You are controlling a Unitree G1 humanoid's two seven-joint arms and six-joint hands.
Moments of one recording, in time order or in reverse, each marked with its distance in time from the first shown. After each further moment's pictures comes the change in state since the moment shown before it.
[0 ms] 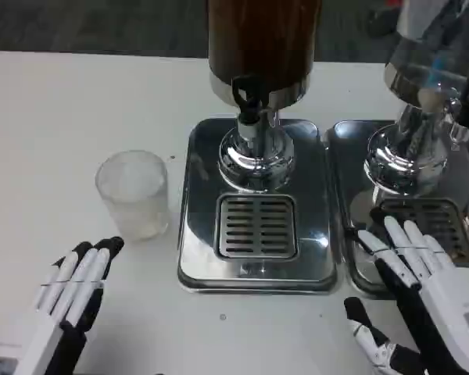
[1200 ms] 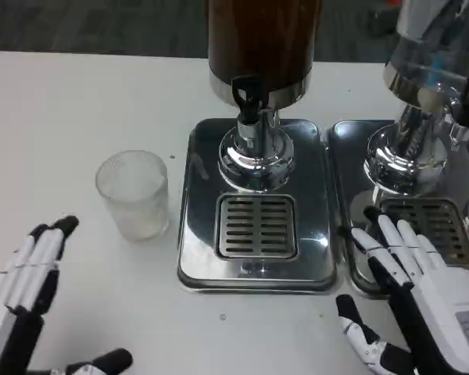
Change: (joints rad) left arm -0.040 0.021 0.073 0.097 -0.128 -0.102 0.039; right arm 0.000 0.054 0.032 -0.023 -0.016 0.030 0.005
